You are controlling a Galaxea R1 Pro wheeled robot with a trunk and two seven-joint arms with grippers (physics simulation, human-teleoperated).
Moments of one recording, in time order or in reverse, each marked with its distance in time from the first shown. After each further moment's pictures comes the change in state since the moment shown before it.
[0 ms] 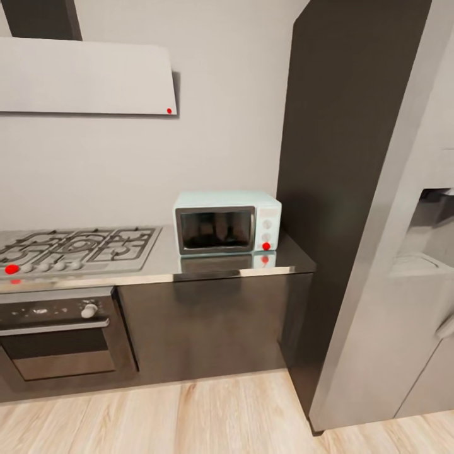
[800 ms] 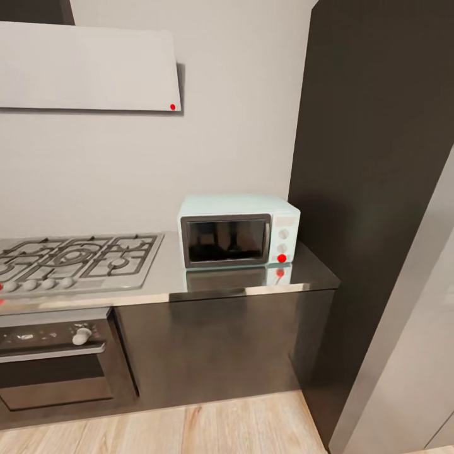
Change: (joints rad) left arm 0.000 0.000 0.000 0.000 0.001 0.000 0.000; right arm 0.000 -0.001 0.000 0.000 0.003 0.001 0.001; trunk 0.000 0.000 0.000
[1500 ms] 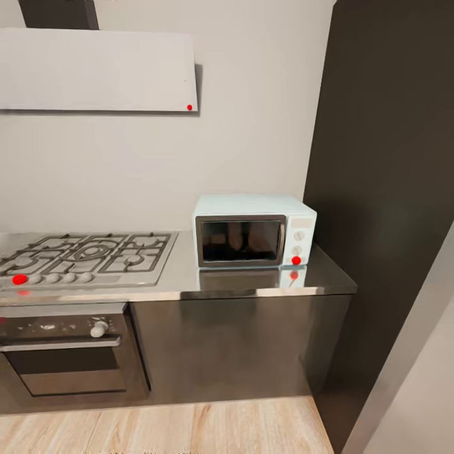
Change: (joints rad) left arm 0.000 0.000 0.000 0.000 -0.001 -0.001 0.000; right arm 0.000 0.003 0.000 0.000 0.000 0.000 -0.001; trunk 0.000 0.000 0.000
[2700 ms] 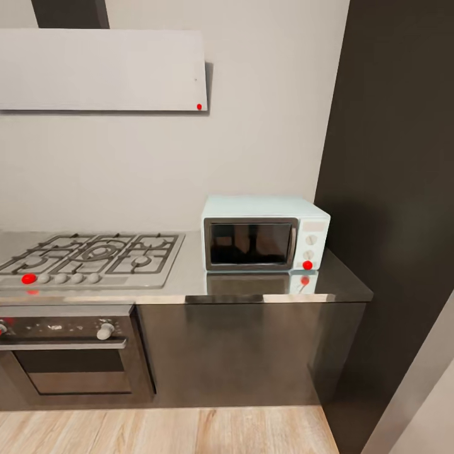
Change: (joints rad) left arm 0.000 -0.001 0.000 -0.001 0.000 0.000 0.000; right arm 0.000 -0.001 0.003 0.000 0.003 0.002 0.009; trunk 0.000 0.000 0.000
